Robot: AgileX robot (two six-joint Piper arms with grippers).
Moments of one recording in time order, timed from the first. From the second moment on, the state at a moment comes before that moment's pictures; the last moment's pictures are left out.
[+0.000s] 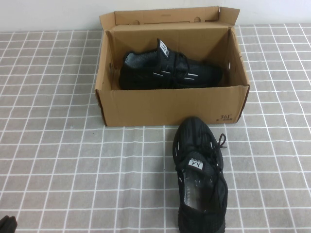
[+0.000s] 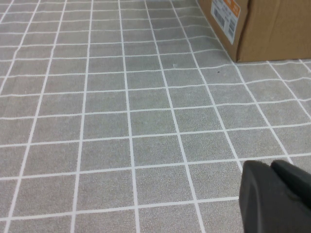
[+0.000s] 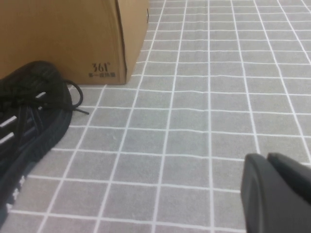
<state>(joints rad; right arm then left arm) 0.08 -0.01 0.02 0.25 0.34 -0.11 -0.15 -0.01 0.03 -0.05 0.39 0.09</state>
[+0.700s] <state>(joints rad) 0.08 -0.01 0.02 1.06 0.05 -0.11 -0.15 -0.01 0.03 -0.05 0.39 0.09</state>
